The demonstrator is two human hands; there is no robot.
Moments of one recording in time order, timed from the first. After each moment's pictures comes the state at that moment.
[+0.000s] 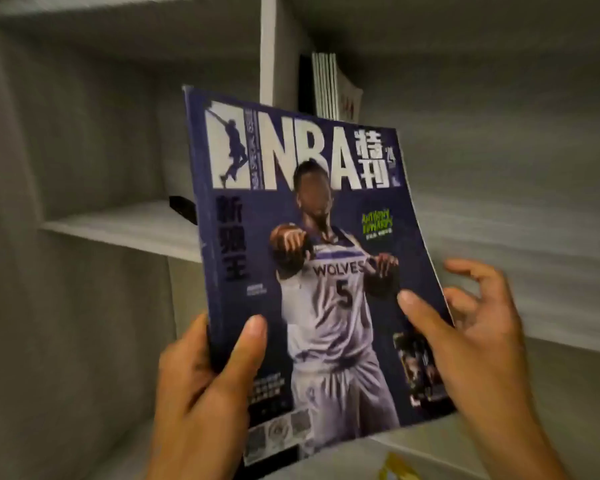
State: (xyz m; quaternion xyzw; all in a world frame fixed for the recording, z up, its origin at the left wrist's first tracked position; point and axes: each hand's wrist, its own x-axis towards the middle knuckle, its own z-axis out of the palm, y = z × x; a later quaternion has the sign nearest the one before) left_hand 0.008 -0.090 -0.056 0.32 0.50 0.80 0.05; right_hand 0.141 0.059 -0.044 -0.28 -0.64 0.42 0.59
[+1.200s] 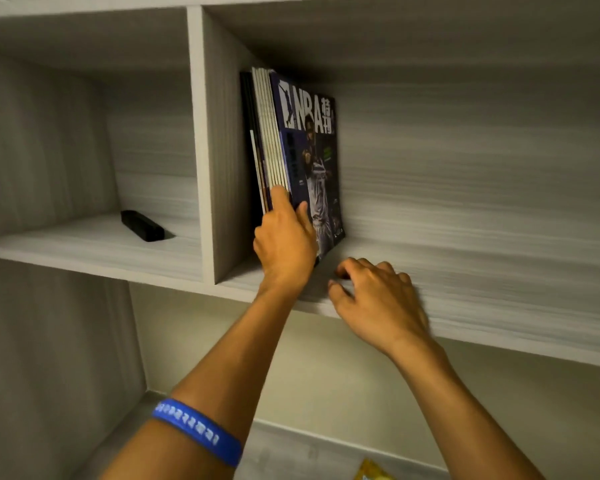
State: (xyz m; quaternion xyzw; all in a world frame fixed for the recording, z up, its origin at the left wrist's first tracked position) left_hand -0.023 0.130 0.015 0.39 0.70 0.56 -0.20; right_hand 0.109 0.148 -0.017 -0.39 -0.88 -0.04 0.27
